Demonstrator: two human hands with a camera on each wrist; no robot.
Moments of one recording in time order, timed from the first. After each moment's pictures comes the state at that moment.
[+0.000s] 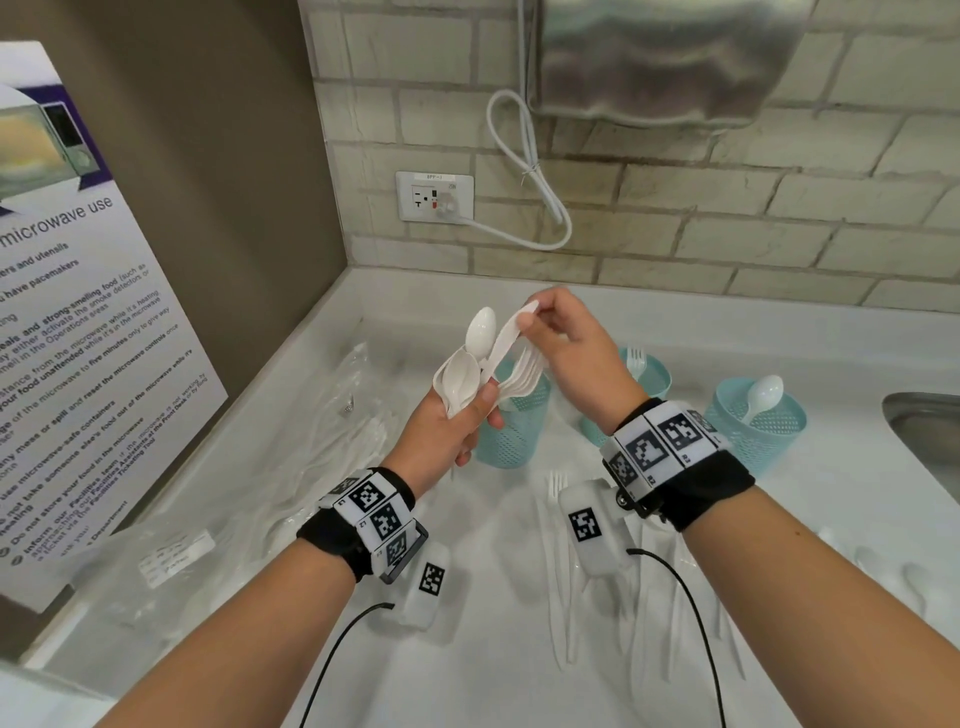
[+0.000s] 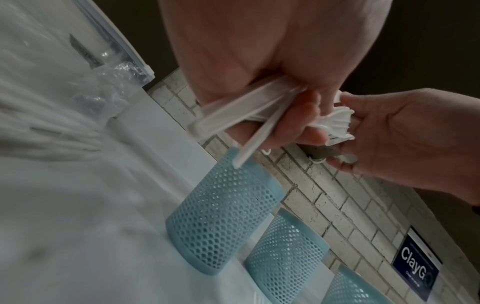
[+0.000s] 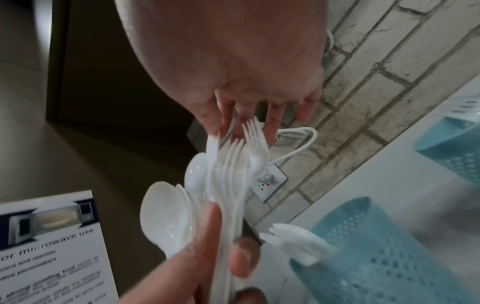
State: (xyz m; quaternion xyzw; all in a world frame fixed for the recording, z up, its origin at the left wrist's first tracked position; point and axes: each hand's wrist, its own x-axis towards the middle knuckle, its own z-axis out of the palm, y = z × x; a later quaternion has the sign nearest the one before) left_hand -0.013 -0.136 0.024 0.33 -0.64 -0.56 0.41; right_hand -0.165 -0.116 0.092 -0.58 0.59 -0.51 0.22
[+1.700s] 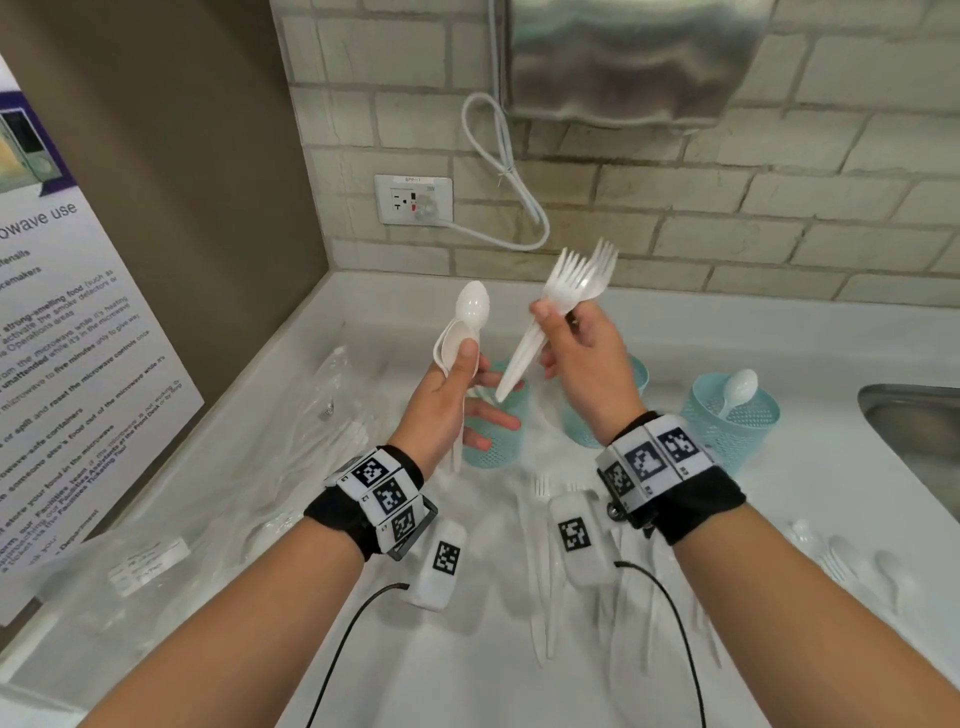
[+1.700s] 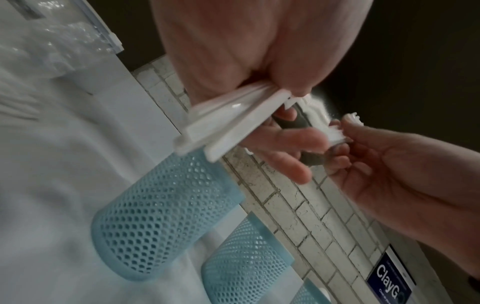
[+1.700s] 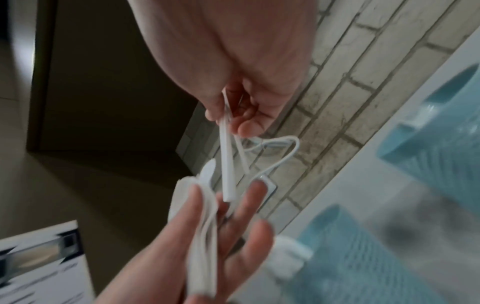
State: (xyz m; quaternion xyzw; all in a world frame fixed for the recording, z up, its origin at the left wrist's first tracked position) left_hand -0.041 -0.130 0.052 0.35 -0.59 -0.61 0.40; right_hand -0.185 -0.104 0.087 -0.49 0.57 -0.62 0.23
